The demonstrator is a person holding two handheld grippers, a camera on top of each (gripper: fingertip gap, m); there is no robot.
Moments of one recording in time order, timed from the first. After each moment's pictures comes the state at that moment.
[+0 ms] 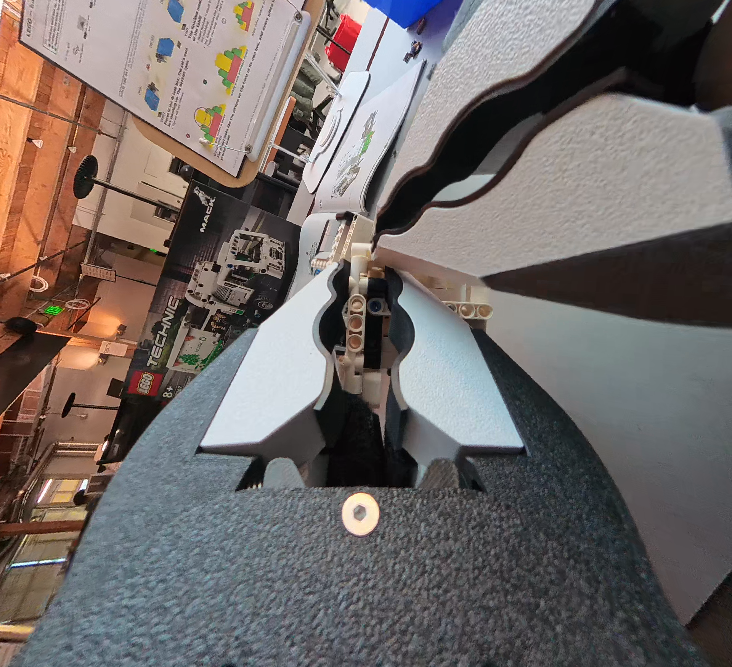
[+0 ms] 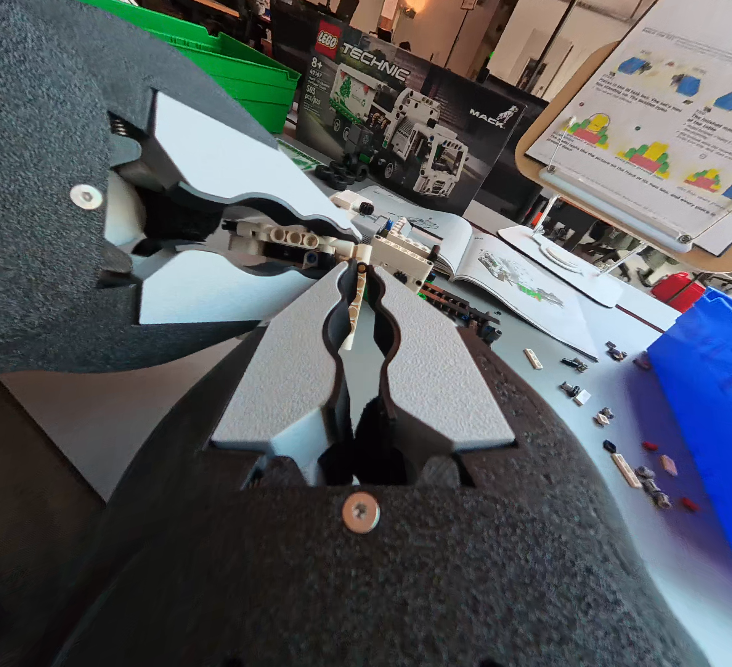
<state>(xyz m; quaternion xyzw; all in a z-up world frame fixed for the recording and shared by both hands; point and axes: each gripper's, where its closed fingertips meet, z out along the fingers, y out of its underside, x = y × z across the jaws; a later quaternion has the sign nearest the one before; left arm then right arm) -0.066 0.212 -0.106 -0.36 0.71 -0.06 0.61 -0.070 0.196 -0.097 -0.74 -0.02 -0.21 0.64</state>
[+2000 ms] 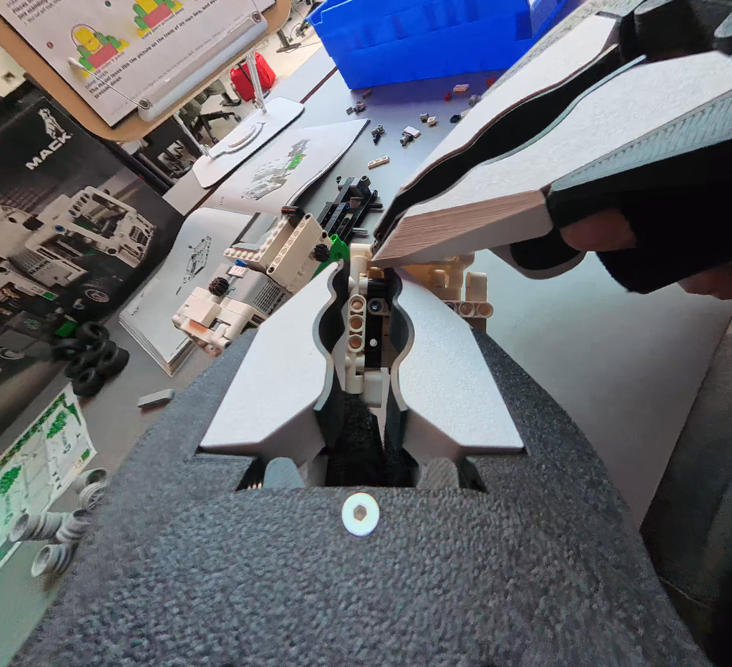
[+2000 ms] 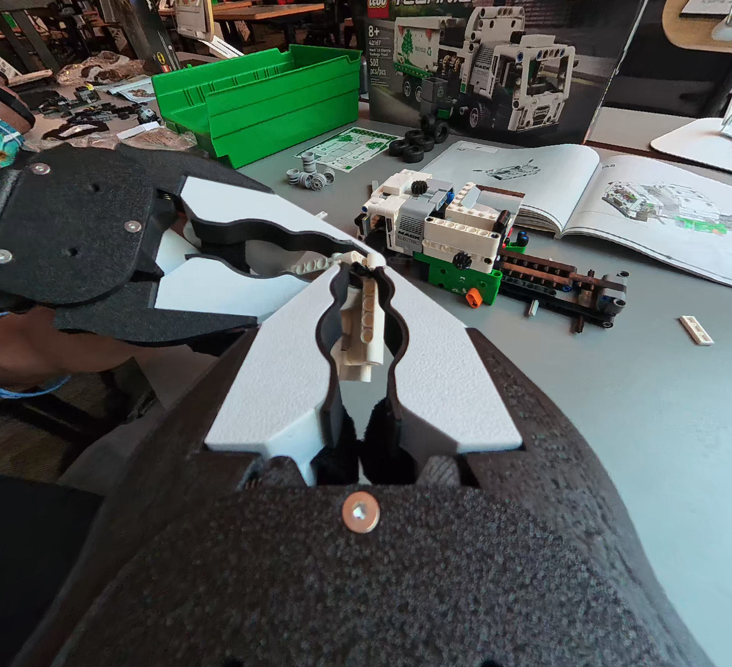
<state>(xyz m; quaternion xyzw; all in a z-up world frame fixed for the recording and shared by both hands) -0.063 0.213 -0.118 -0.45 0.68 -0.29 0.50 -0.073 0.208 -0.101 -0.78 0.04 0.01 0.62</state>
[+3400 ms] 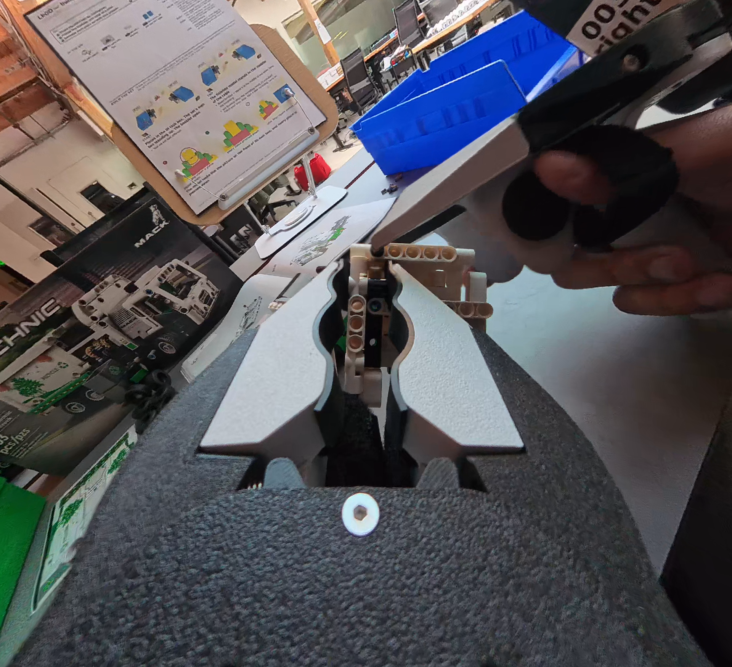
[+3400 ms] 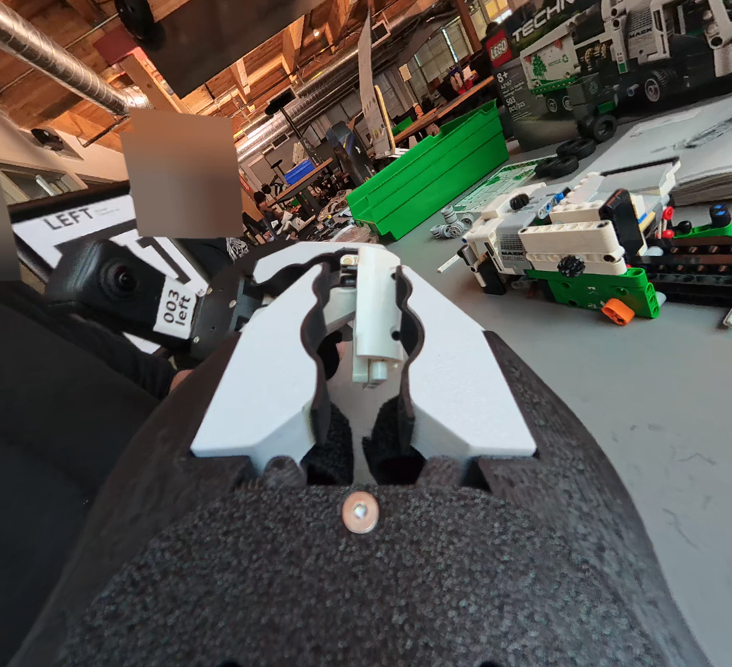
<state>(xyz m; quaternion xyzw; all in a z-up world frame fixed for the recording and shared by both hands) -0.071 0.202 -0.085 -0.39 0.63 -0.32 0.60 -0.082 0.195 -0.075 -0.67 0.07 0.34 0.66</state>
